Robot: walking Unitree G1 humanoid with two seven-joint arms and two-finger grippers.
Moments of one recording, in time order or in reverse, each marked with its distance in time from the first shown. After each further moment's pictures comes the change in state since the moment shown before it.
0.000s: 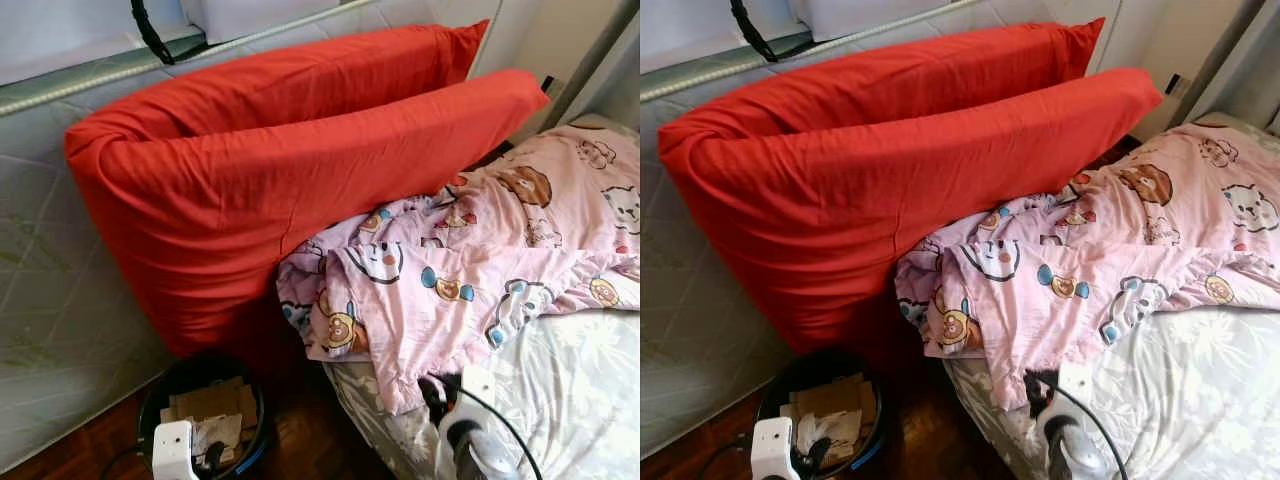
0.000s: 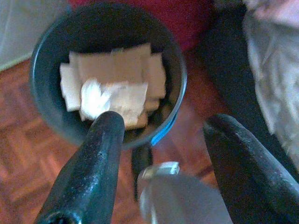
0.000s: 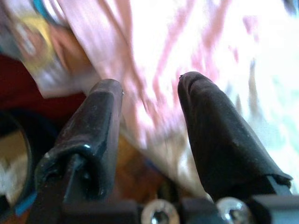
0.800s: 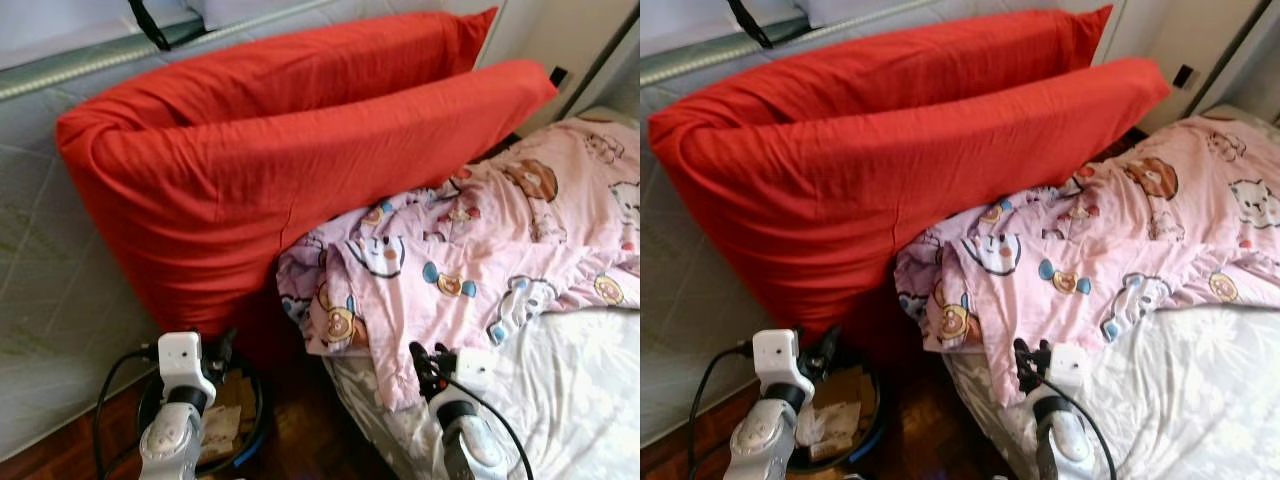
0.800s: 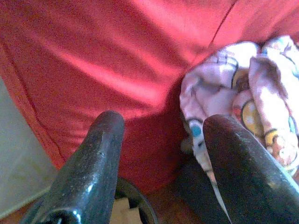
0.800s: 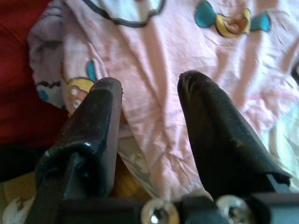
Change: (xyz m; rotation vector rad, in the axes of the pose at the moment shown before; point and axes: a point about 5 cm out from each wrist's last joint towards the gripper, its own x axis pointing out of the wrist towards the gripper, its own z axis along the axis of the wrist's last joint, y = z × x) left arm 0.006 -0.034 0.121 0.067 -0.581 -0.112; right arm -0.004 0.028 0.022 -0.026 -0.240 0.092
